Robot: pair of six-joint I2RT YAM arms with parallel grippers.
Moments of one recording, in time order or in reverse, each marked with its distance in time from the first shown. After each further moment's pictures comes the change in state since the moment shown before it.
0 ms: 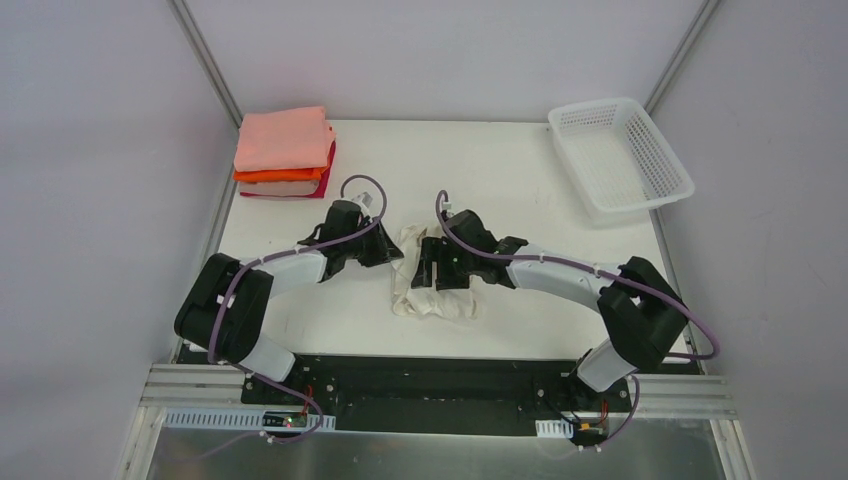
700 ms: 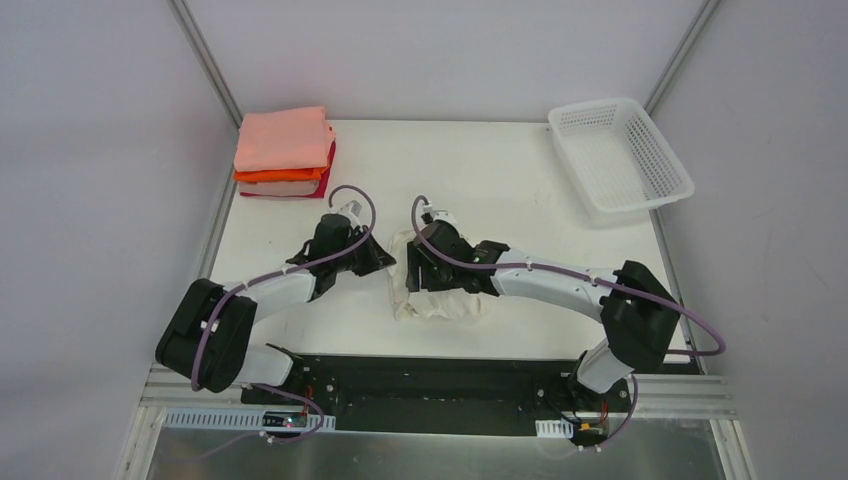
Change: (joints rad) left arm -0.001 -0.129 -0.133 0.079 -0.019 -0.032; right arm 0.175 0.015 0.138 -0.180 0.358 0.005
